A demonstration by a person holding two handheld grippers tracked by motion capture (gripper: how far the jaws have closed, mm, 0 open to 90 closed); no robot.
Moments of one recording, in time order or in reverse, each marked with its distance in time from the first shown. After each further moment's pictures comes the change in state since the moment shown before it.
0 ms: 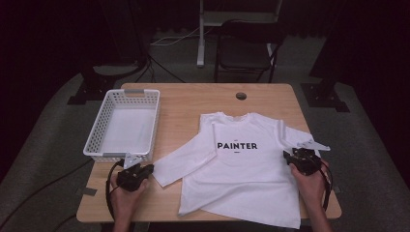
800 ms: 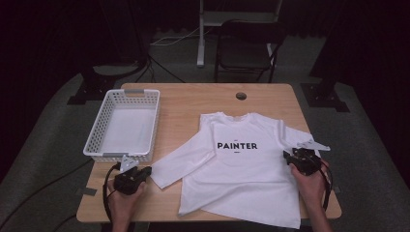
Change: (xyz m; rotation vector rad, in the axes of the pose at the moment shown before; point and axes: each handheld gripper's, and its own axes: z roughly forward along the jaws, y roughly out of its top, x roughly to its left) left arm 0.001 -0.008 -0.007 -0.013 0.004 -0.019; right arm 0.000 0.000 0.000 0.000 0.000 -0.001
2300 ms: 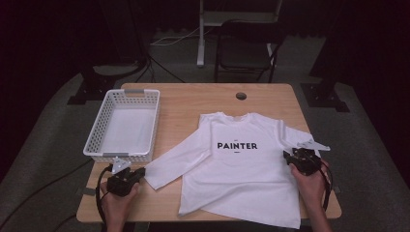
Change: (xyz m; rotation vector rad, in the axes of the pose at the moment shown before) left arm 0.014 -0.007 -0.010 -0.002 0.021 -0.042; right arm 0.000 0.000 0.000 0.000 0.000 0.001
